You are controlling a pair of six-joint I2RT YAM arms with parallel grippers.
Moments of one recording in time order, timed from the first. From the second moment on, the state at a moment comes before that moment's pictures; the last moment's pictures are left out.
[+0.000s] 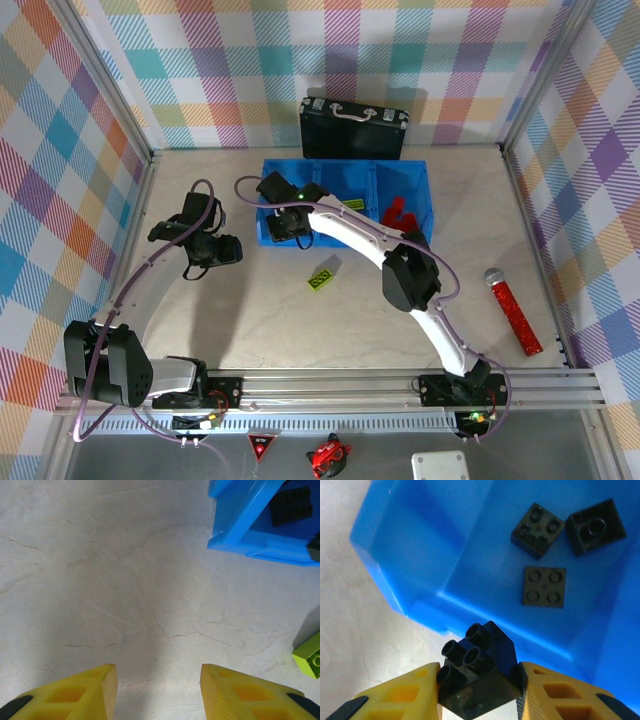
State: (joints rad) left arm -0.16 1.29 1.02 -0.86 0.05 -0.31; right arm 0.87 2.34 2.22 -0.96 0.10 0.42
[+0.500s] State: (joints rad) left arm -0.16 1.29 1.02 -0.83 0.08 -0.31; right arm 0.82 2.54 2.41 -0.90 0.04 0.37
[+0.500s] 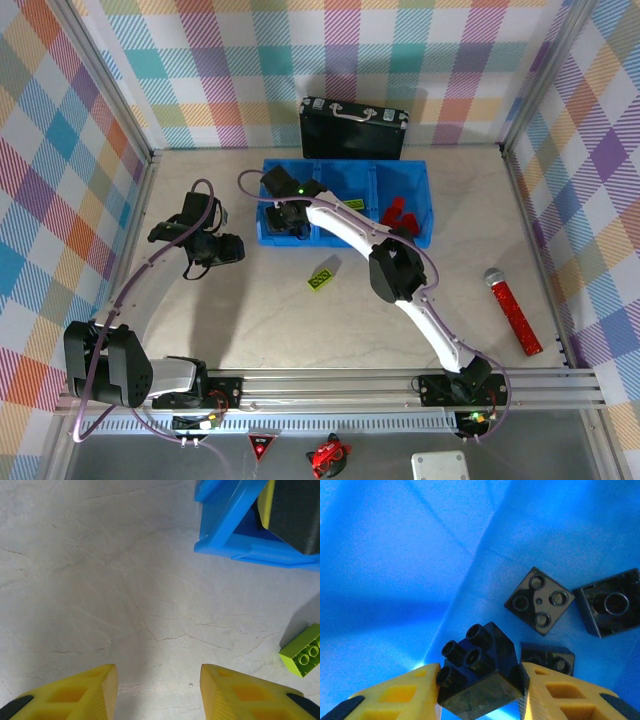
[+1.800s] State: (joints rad) left arm -0.16 1.27 1.02 -0.83 0.05 -0.30; right arm 0.88 2.30 2.25 -1.18 -0.04 0.35
